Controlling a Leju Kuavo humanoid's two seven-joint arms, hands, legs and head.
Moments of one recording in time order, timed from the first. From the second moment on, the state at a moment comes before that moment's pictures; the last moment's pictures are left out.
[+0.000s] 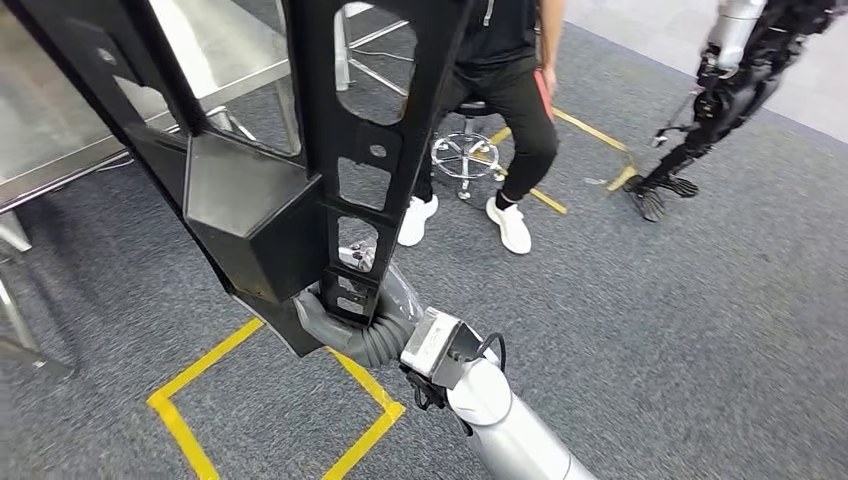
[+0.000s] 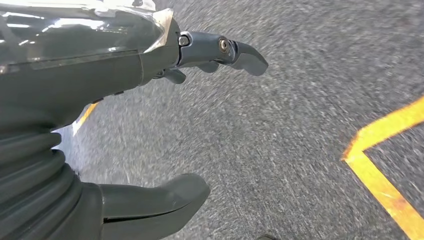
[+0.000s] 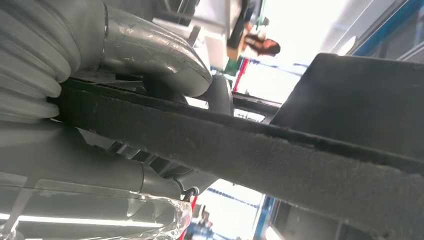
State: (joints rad) left arm -0.09 -0.09 0.93 -0.19 -1.03 0.15 -0.16; right arm -0.35 0.14 0.68 -1.26 0.00 0.13 -0.46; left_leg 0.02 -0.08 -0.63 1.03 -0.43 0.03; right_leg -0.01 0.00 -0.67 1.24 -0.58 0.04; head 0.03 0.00
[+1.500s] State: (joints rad) left arm -0.09 -0.11 0.93 -0.19 -1.04 0.14 -0.17; right arm -0.35 0.14 0.67 -1.25 0.00 0.12 -0.47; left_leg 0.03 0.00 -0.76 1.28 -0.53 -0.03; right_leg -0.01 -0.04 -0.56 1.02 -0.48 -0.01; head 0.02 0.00
